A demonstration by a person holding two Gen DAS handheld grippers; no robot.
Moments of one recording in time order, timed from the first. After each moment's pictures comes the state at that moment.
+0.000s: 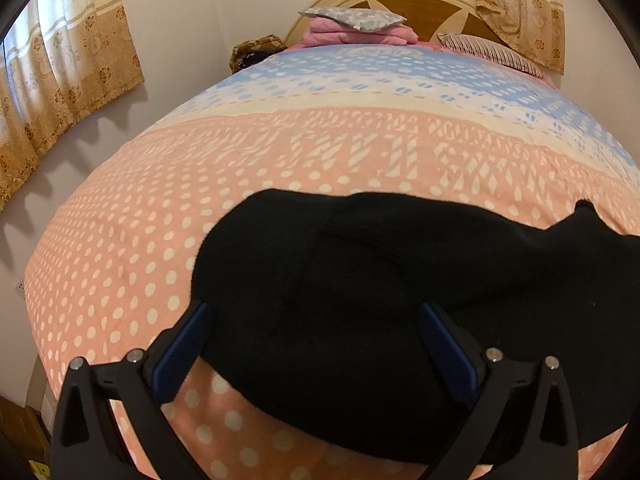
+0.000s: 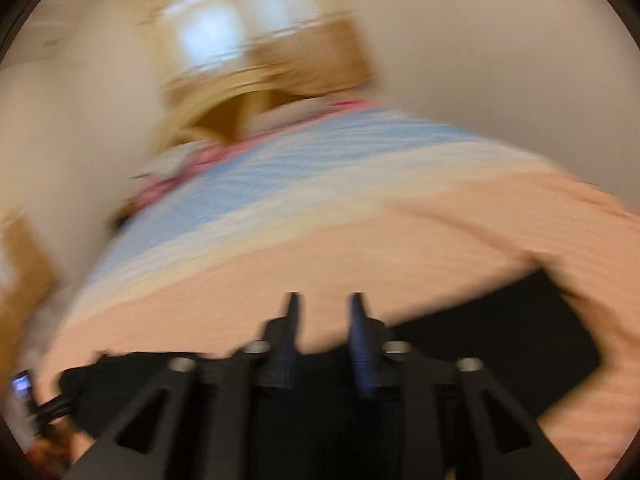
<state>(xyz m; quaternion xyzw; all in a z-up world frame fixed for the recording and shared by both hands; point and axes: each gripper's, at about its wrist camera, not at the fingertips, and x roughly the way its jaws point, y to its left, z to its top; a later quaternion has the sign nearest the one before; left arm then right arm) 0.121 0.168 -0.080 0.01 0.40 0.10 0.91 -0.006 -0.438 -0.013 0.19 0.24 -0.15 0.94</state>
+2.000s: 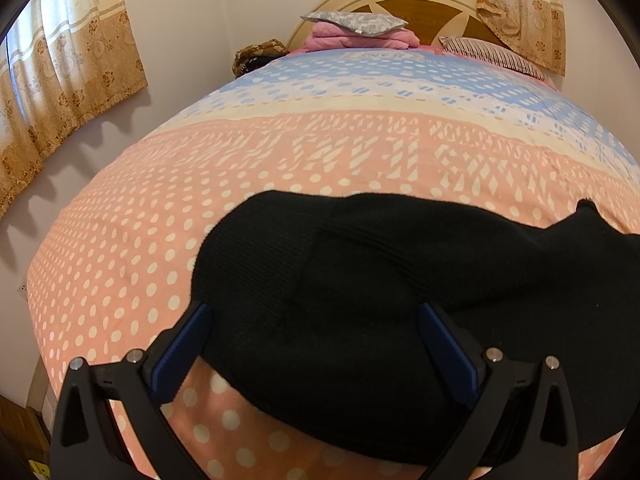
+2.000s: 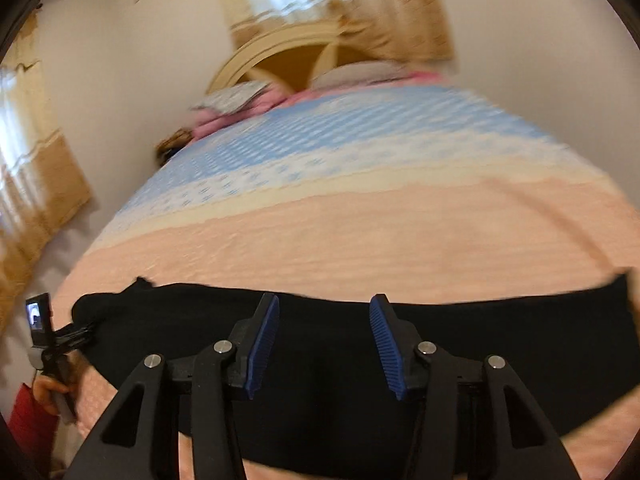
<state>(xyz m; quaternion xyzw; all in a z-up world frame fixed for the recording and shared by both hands) 0.112 0.170 -0.081 0.02 0.39 0.10 0.92 0.048 -0.325 -0.008 0.12 0.31 0.00 0.94</state>
